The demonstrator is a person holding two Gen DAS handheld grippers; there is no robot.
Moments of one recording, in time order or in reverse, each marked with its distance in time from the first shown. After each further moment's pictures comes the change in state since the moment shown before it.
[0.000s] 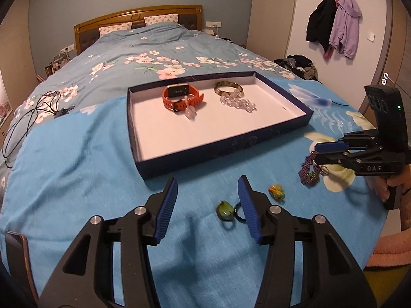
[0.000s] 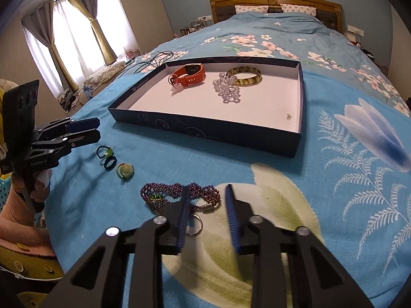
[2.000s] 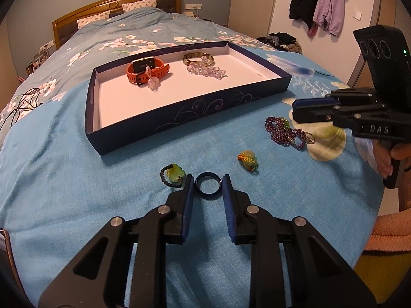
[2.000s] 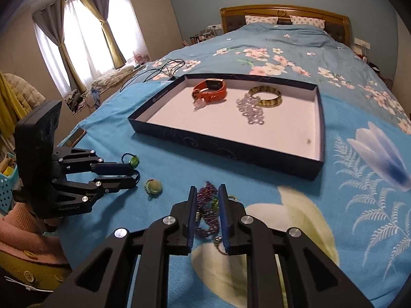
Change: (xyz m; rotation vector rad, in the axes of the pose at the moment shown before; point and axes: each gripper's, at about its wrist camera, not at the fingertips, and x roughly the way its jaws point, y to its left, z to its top) left arm 0.027 -0.031 -0.016 0.075 0.110 -0.074; right arm -0.007 0.029 0.014 -0.051 -0.048 0.023
